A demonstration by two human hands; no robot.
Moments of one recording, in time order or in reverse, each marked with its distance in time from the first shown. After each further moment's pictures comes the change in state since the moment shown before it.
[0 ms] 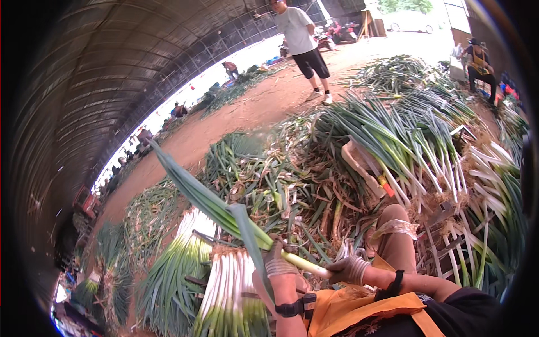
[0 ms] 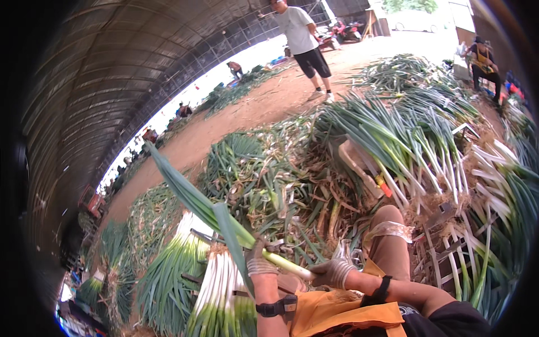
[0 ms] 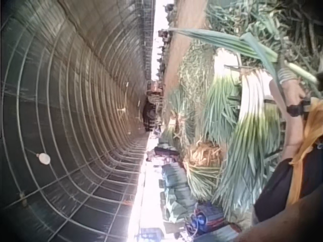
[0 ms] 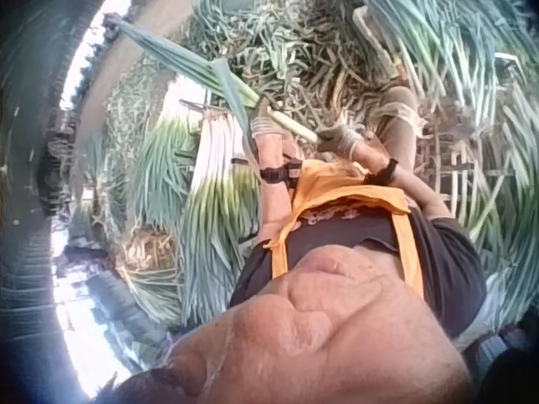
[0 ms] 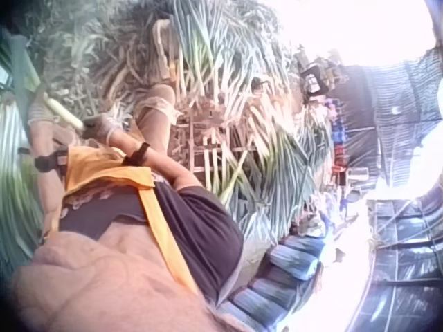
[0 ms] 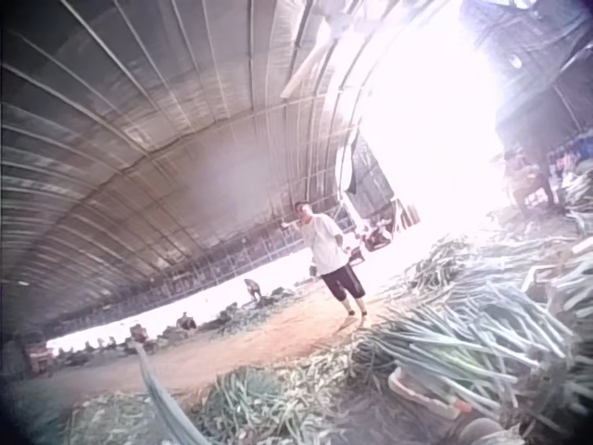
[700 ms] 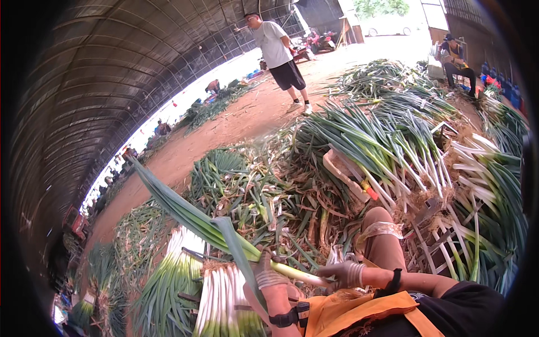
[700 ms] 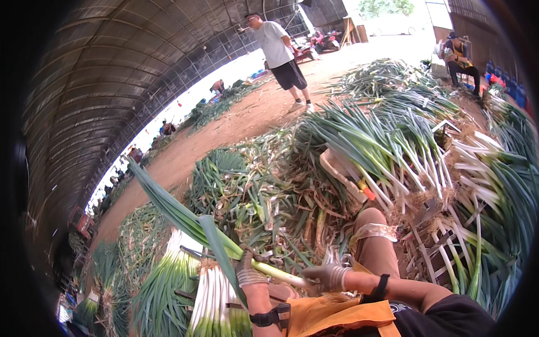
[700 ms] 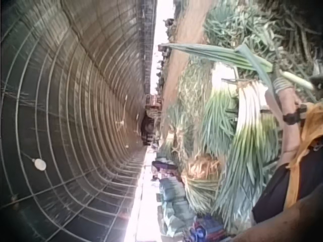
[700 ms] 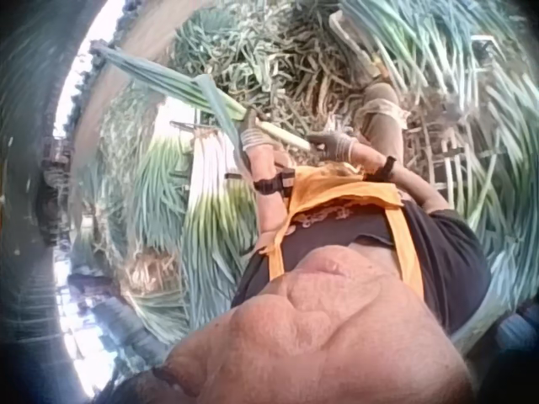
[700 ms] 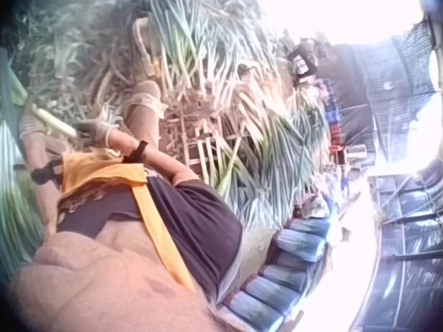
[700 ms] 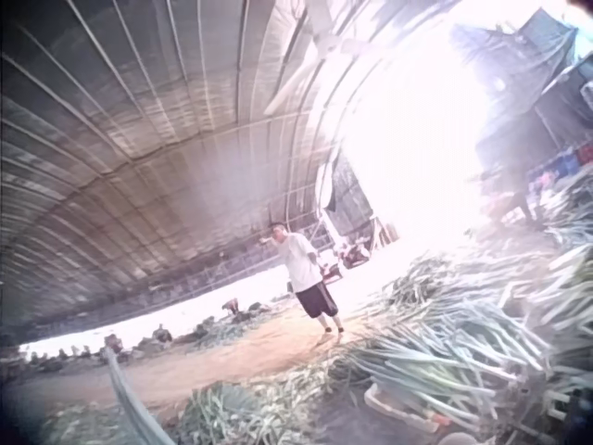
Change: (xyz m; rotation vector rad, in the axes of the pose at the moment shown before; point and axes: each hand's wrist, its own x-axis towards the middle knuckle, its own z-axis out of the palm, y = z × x) left_hand -0.016 0.002 0.011 0.009 0.031 0.070; right_hand -0.001 0.031 -0.006 -0.169 -0.069 -0.339
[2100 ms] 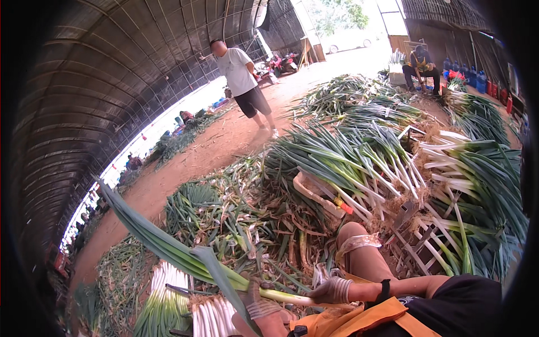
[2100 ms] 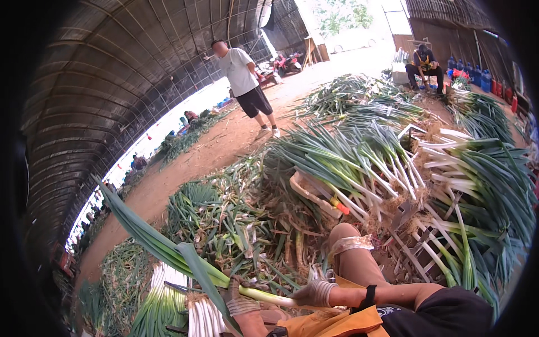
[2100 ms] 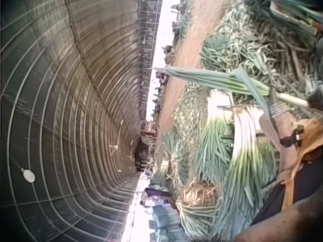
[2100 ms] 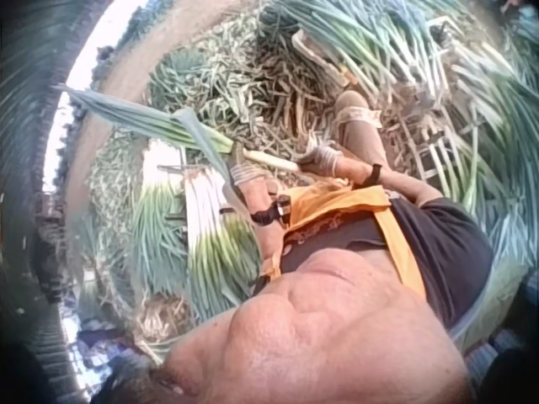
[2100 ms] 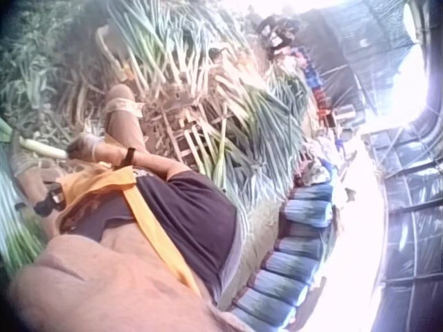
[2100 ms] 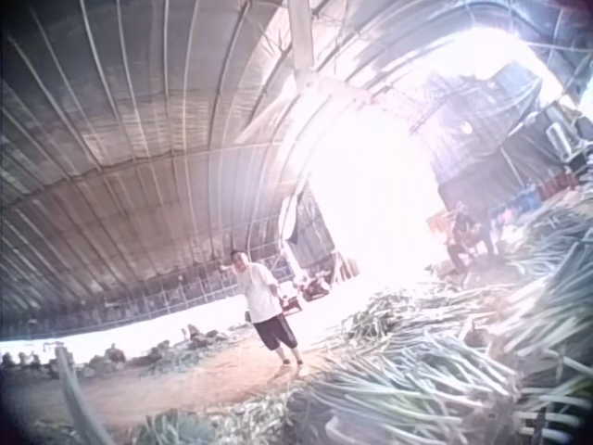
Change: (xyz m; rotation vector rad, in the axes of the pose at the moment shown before) left_hand -0.025 0.007 0.008 -0.045 -0.156 -0.012; right_hand -0.015 -0.001 0.014 0.156 0.252 0.232
